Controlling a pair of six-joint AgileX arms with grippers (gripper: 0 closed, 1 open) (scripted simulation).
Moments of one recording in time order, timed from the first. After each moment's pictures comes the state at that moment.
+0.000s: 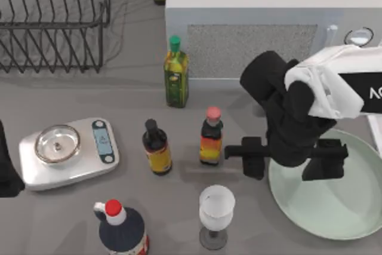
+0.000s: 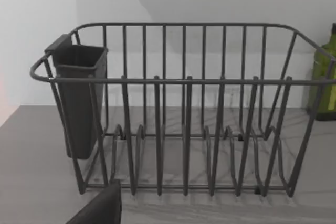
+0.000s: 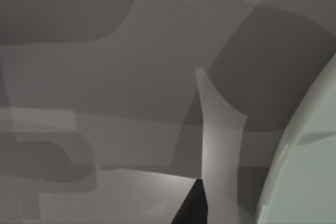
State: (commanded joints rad) left arm 0.00 0.00 0.00 0.00 0.00 0.00; right arm 0.63 2.04 1.17 -0.71 0.00 0.64
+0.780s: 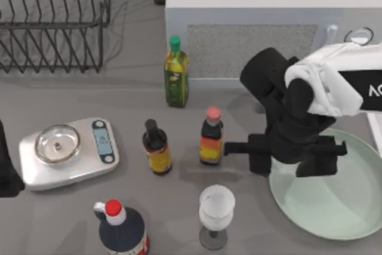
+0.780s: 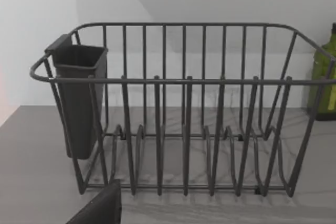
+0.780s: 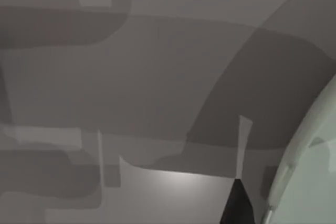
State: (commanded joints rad) left arm 0.00 0.00 0.00 0.00 0.00 0.00; right arm 0.61 1.93 1.17 -0.72 0.02 0.63
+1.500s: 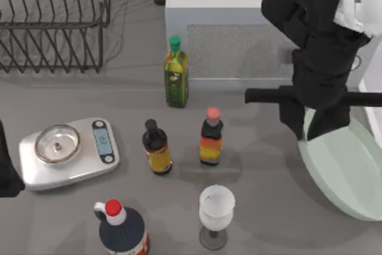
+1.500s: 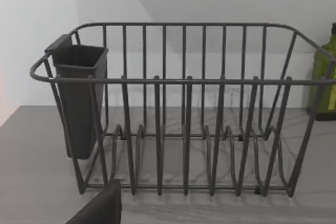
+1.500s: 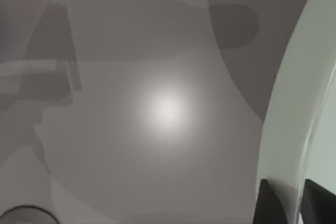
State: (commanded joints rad) left arm 0.00 0.00 0.00 0.00 0.00 0.00; right arm 0.52 1.89 1.54 -1.26 0.02 0.62
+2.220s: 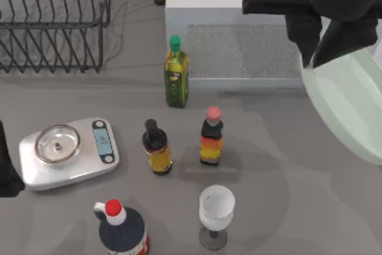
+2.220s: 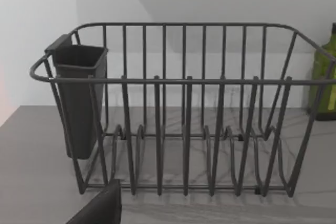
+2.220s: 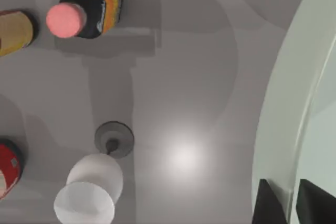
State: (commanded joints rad) left arm 0.00 0.00 0.00 0.00 0.00 0.00; right arm 0.60 1.92 2.19 -1.74 0.02 0.62
